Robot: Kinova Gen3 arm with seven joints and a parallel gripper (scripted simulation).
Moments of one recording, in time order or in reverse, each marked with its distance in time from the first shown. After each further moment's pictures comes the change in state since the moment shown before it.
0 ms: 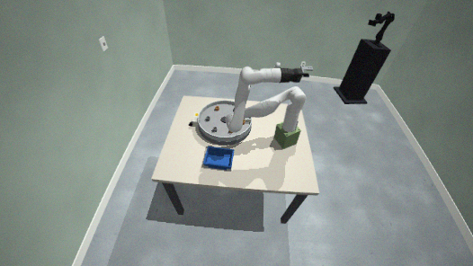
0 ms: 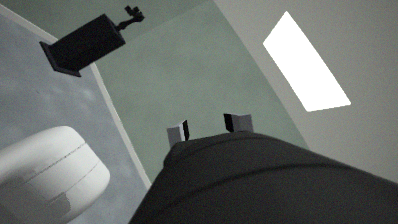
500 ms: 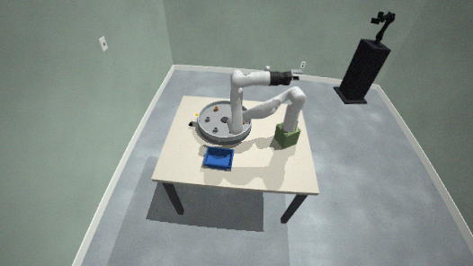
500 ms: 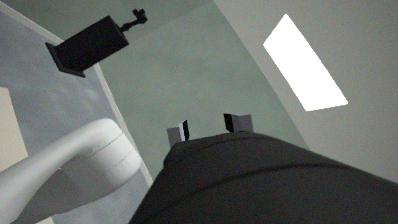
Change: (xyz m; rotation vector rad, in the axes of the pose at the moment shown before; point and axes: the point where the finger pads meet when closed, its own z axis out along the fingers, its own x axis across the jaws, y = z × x) arm -0.024 0.002 -0.051 0.000 -0.002 0.000
